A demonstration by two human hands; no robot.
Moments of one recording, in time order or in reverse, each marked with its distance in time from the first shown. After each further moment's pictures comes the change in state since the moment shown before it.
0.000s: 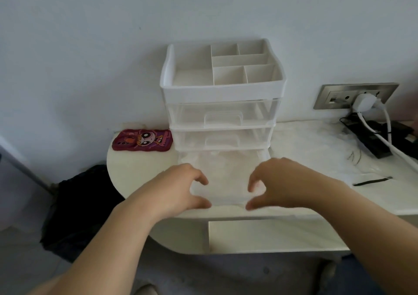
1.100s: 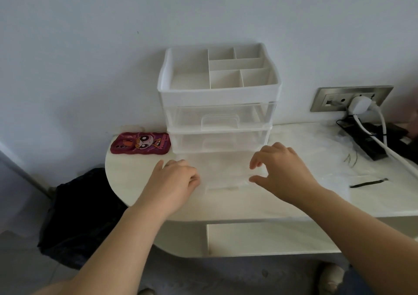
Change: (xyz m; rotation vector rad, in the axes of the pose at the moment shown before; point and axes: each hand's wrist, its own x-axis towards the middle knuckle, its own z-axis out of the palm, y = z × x) left_hand 0.021 -0.012 0.018 0.201 0.283 0.031; right_hand 0.012 0.023 0.022 -0.038 0.461 0.084
